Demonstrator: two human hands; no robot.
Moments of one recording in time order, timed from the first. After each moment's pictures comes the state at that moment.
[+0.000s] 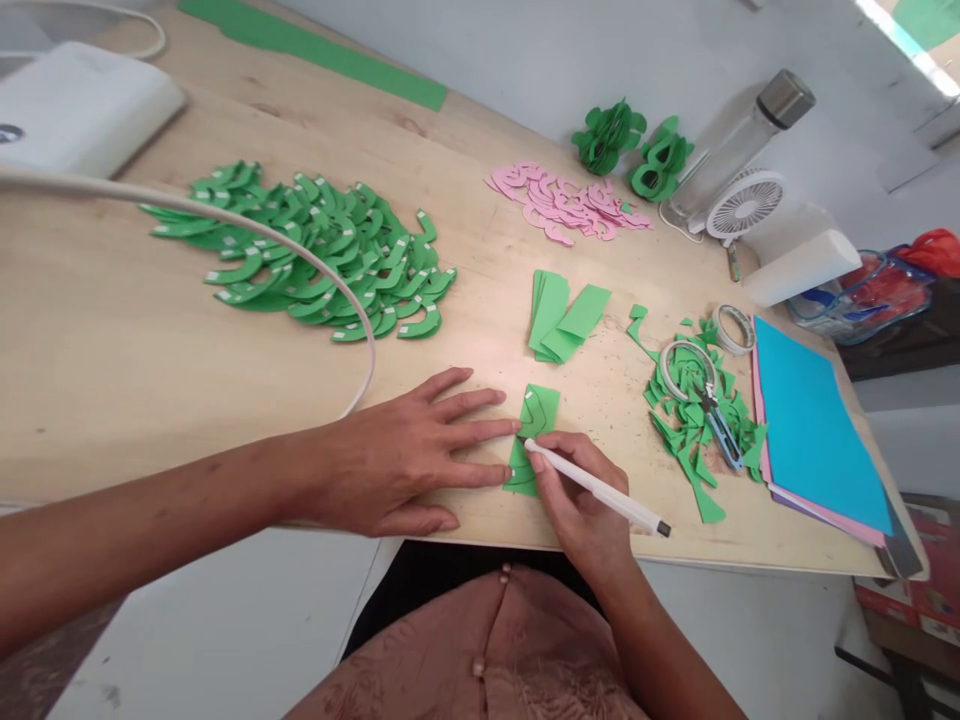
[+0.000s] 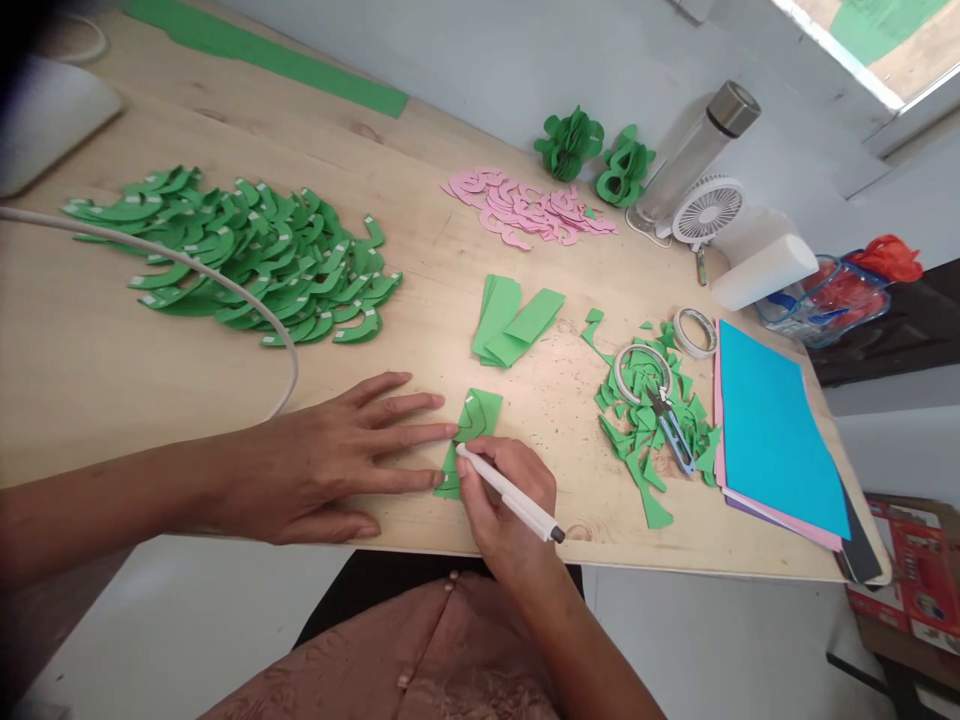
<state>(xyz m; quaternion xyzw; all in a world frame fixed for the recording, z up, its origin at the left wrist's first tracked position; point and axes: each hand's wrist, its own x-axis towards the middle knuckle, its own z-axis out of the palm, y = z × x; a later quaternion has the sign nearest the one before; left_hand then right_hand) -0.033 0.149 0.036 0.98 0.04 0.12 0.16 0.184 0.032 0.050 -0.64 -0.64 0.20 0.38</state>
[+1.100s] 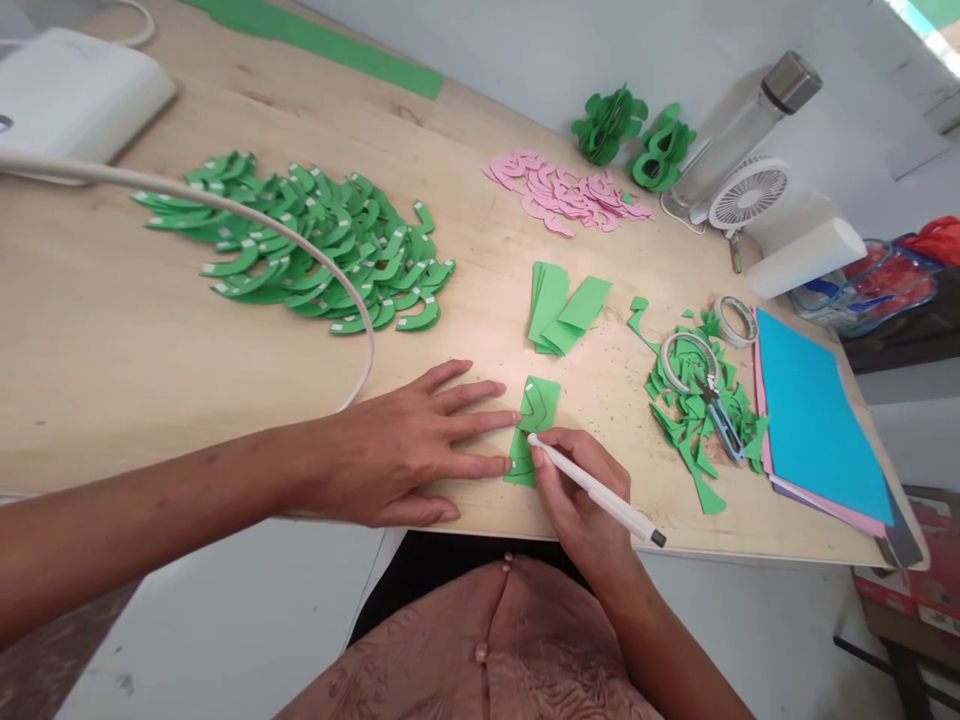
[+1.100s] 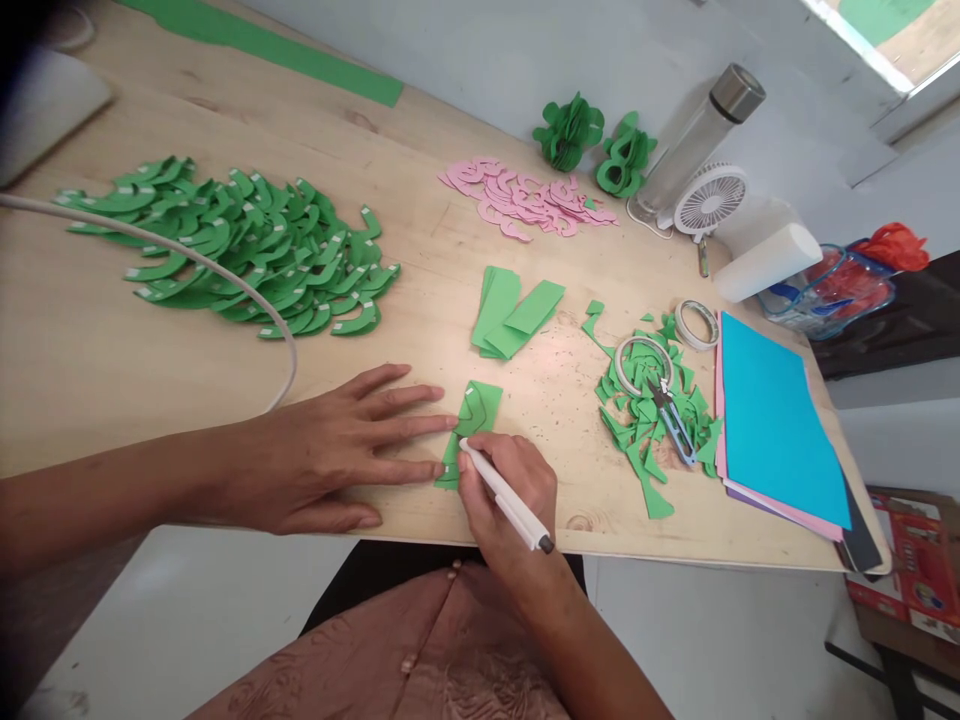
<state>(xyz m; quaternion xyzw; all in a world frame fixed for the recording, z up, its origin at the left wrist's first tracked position) -0.034 0.148 0.034 0.98 0.05 0.11 0.17 0.184 0.028 0.050 -0.64 -0.66 0.18 0.36</state>
